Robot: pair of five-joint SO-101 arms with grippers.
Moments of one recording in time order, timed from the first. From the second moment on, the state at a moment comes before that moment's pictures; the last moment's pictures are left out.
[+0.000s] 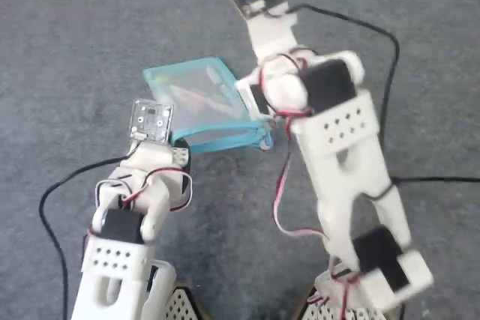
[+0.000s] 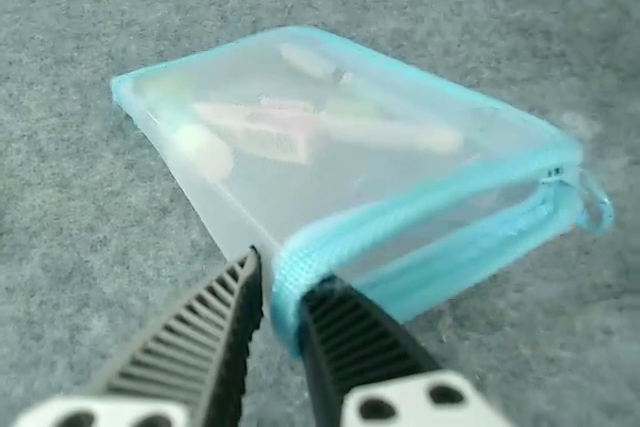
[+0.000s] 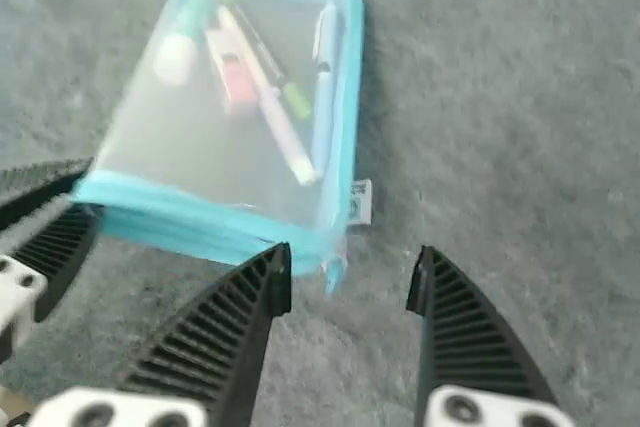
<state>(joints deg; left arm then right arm) 2.5 -67.4 72.0 49.0 2.9 -30.2 -2.5 -30.7 97.1 3.6</state>
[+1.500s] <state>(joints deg) -6.2 -68.4 69.8 49.9 1.3 -41.7 -44.0 61.5 40.5 7.4</state>
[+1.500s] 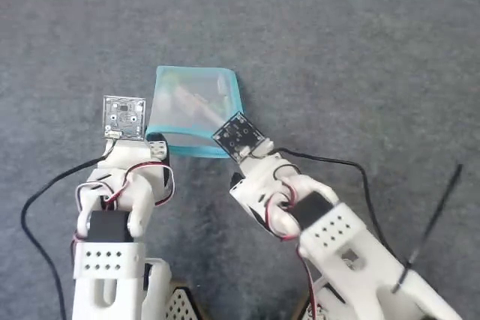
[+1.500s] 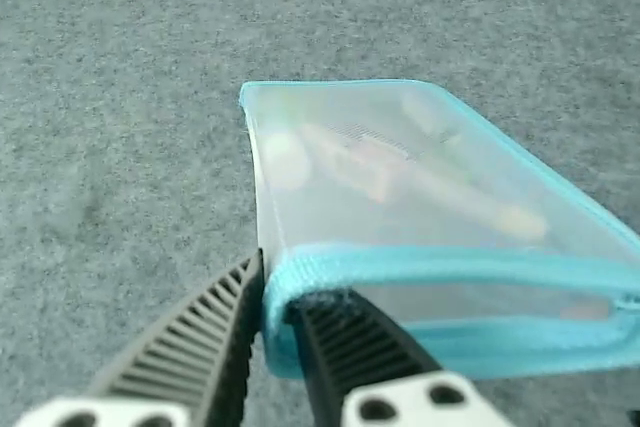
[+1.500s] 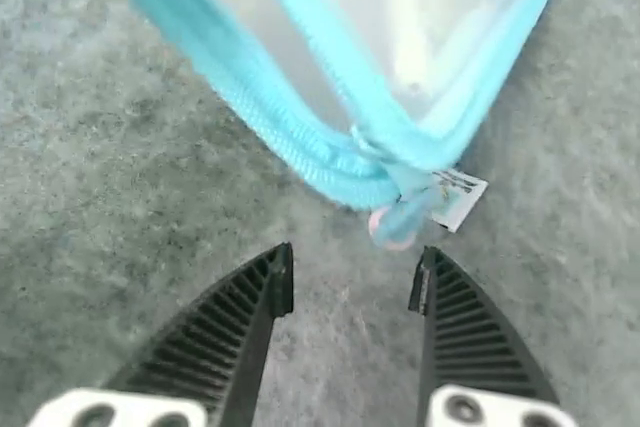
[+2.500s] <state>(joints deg) -3.0 -68.2 69.8 49.9 0.4 -36.1 -28.9 35.4 54.9 8.0</state>
